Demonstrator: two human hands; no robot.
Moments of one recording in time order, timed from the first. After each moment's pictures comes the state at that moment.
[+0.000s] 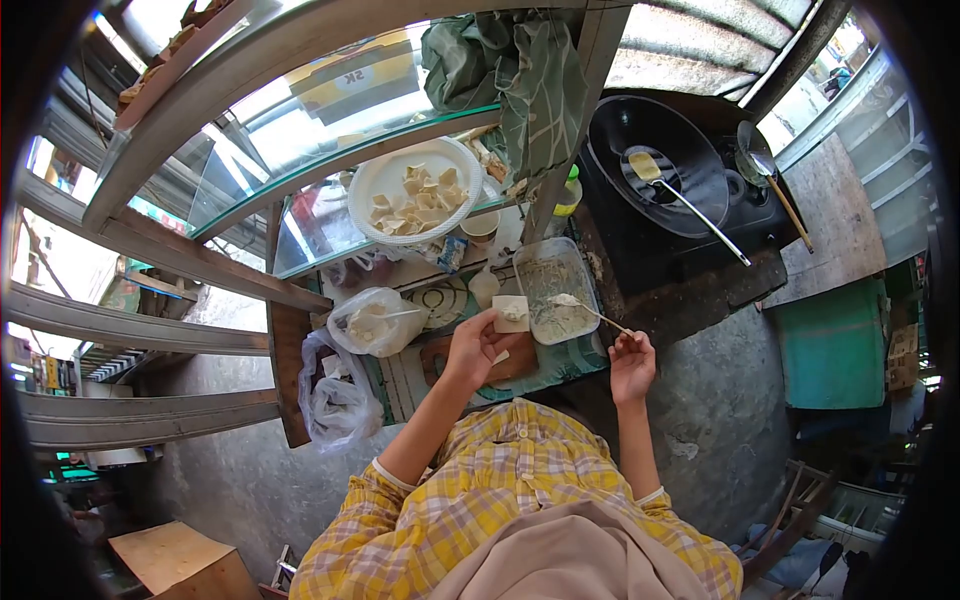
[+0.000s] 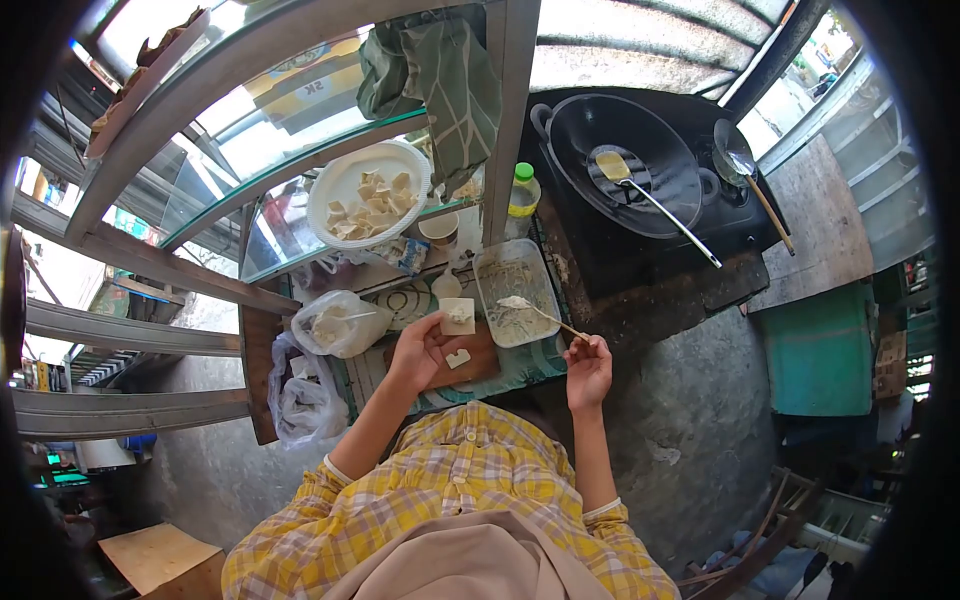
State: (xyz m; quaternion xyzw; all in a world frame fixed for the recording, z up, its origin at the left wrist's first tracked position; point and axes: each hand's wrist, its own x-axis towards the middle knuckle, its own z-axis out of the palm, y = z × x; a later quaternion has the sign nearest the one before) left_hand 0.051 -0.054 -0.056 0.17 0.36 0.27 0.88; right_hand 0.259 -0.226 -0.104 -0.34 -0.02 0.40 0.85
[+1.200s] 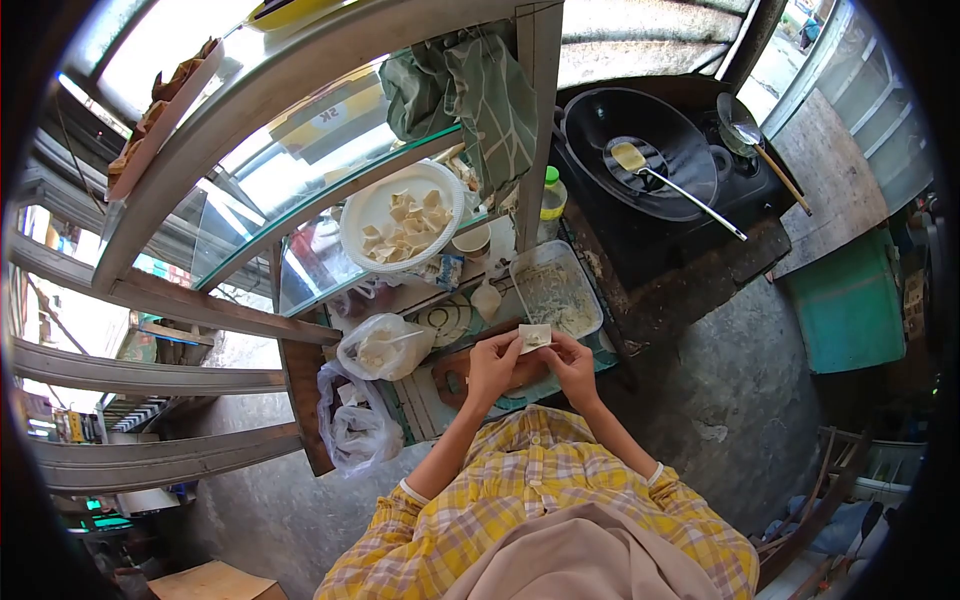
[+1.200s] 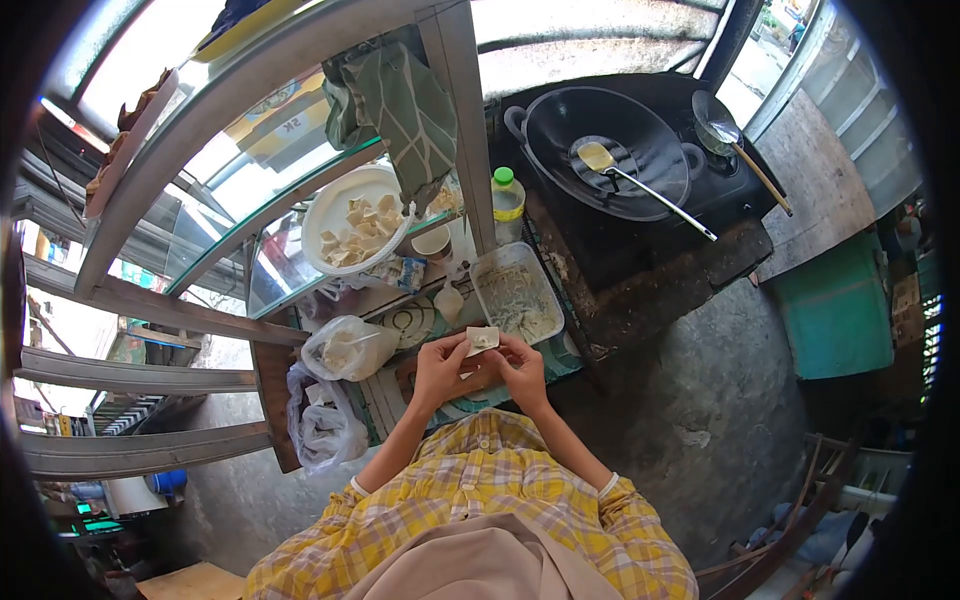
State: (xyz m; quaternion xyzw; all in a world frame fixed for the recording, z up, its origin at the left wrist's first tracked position) left_hand 0.059 -0.071 -0.089 0.57 0.37 0.22 0.70; right_hand 0.179 -0.170 -0.097 -0.55 -0.26 0.42 0.68
